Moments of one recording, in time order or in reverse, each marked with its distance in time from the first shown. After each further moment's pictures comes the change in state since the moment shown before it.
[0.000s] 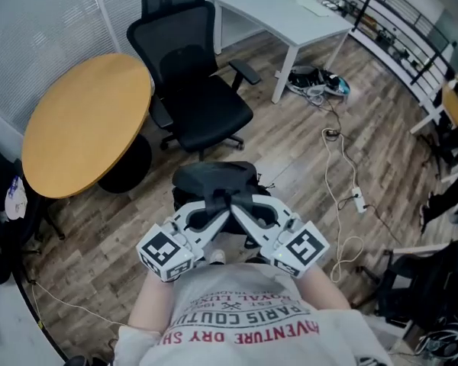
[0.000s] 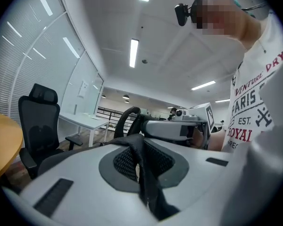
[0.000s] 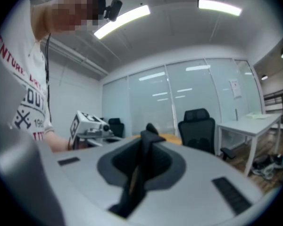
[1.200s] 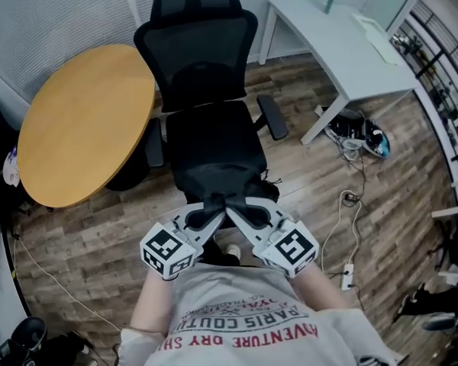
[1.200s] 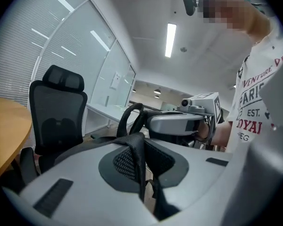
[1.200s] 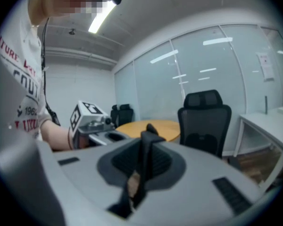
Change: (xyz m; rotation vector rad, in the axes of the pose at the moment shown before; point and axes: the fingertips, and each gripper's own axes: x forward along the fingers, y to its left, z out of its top) left arm 0.224 0.290 -0.001 -0.146 0.061 0.356; right arm 0.148 -0.328 -0.024 -0.045 0.189 0.330
